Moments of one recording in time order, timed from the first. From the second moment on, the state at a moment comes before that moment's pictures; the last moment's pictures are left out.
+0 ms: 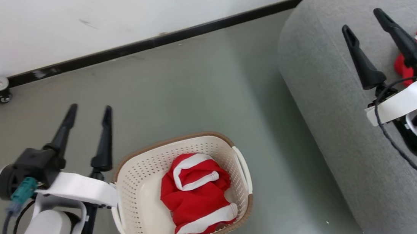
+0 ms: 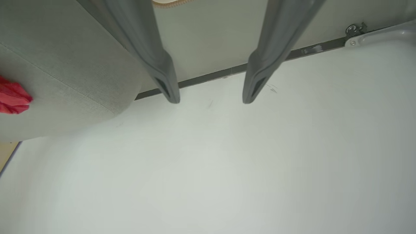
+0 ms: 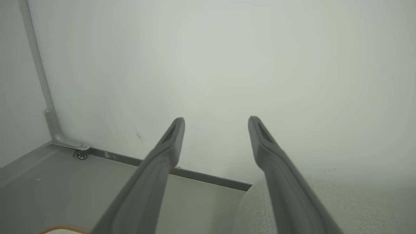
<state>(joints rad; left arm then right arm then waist) -0.39 0.39 -0.40 0.23 -0.50 0.12 -0.25 -0.58 -0.40 0.29 0.43 0.35 0.13 -0.25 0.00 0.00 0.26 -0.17</state>
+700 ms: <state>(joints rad) -0.25 0.32 -0.26 0.24 -0.47 0.20 -0.25 -0.39 -0.24 0.15 0.43 0.28 0.13 -0.25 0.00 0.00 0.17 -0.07</state>
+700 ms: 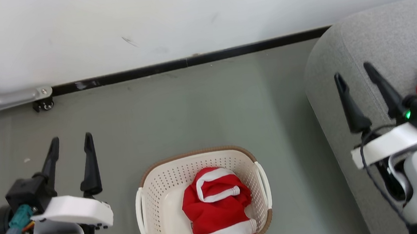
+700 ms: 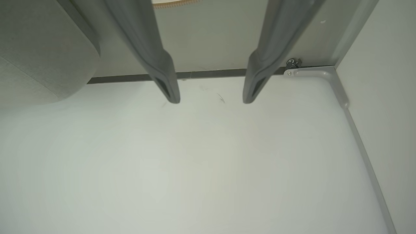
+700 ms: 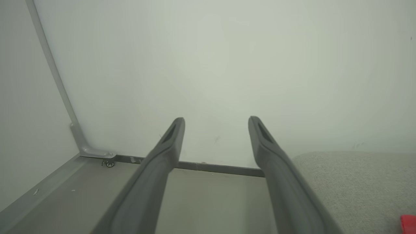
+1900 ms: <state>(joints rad) -0.02 0.25 -0.22 0.24 -0.37 0.26 -0.25 -0.07 -0.08 0.04 0.42 0.11 0.13 -0.25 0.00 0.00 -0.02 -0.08</state>
